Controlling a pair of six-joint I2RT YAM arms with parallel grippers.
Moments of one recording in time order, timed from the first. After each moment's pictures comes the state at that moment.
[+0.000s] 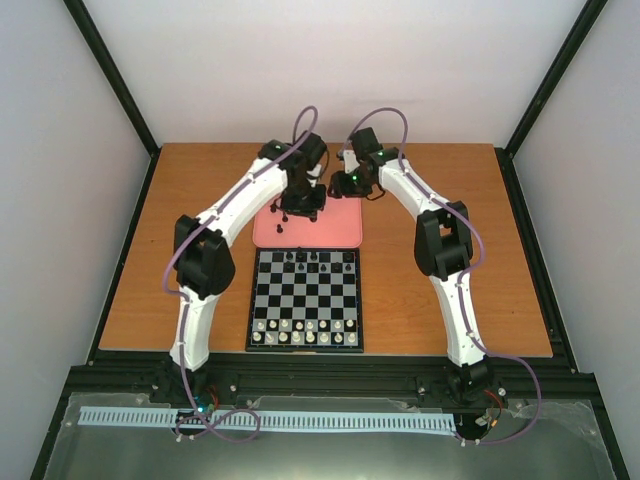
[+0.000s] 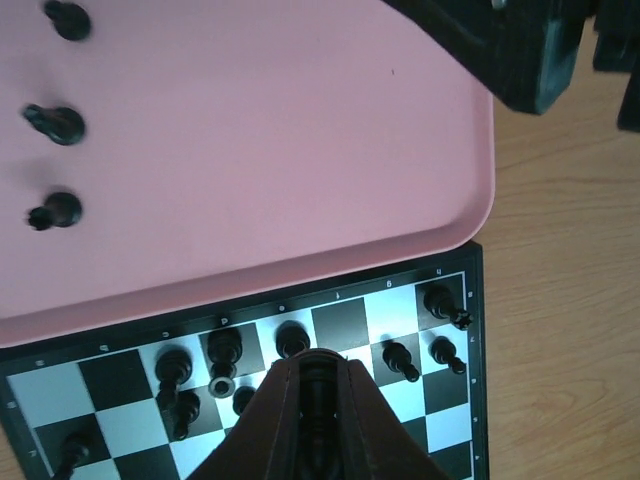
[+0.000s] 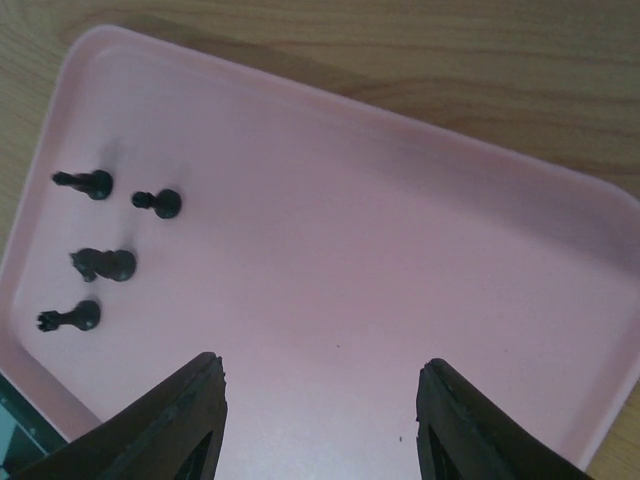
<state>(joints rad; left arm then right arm) -0.54 2.12 2.12 -1.27 0.11 -0.46 0.40 2.39 2.17 -0.82 -0.38 0.17</state>
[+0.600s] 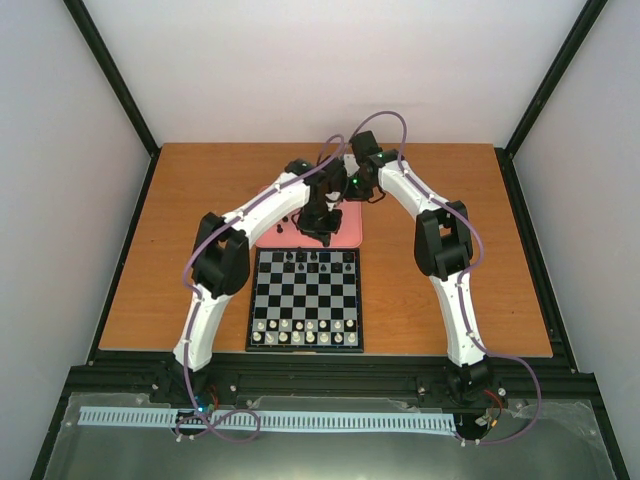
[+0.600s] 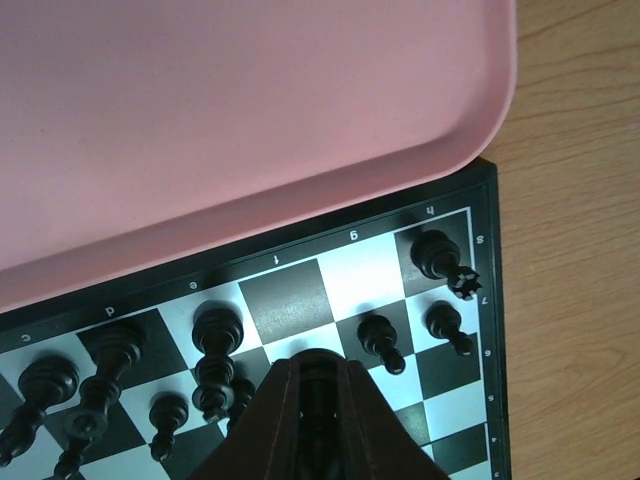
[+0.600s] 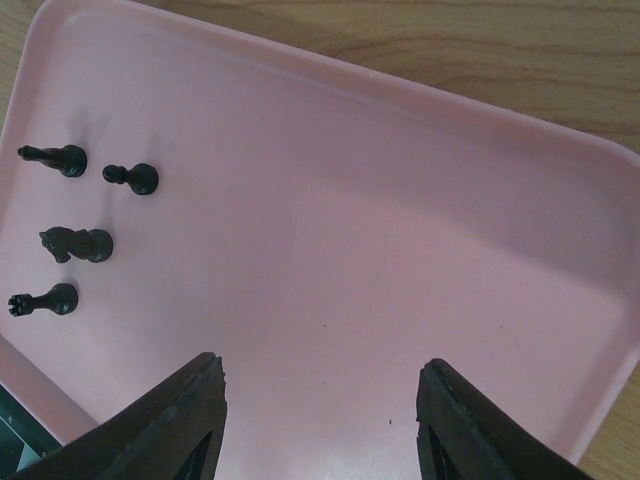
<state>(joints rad) -0.65 2.23 2.06 -1.26 0.16 -0.43 0.40 2.39 2.14 -0.83 -0.37 0.16</state>
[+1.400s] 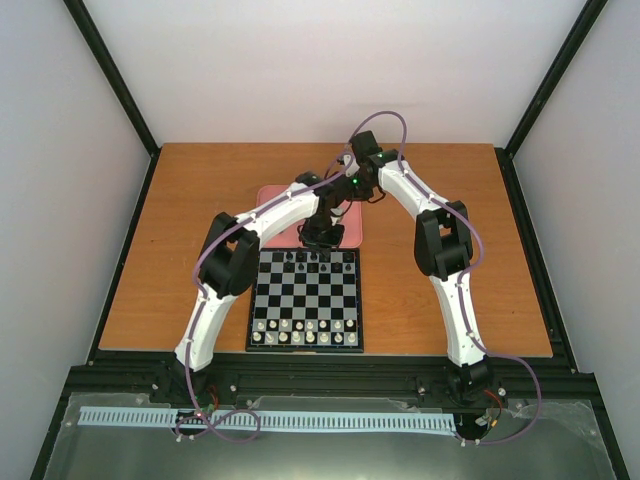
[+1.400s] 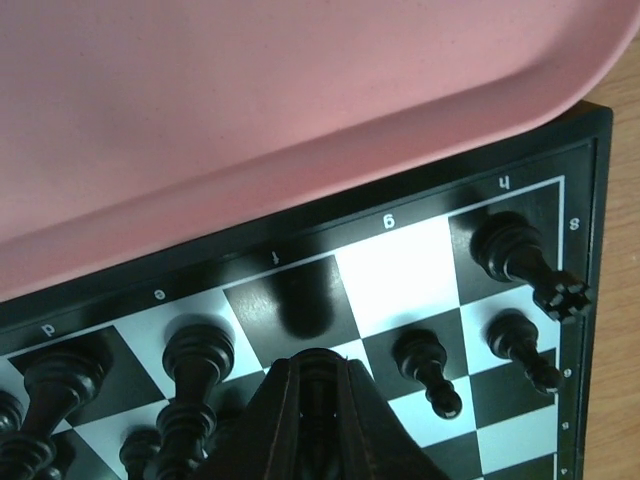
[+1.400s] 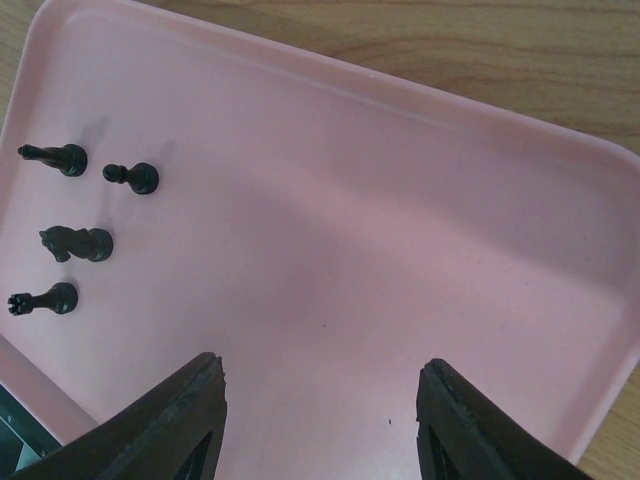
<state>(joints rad) -0.68 2.28 1.99 -1.24 0.14 -0.41 0.40 2.39 2.14 -0.83 -0.37 0.16</state>
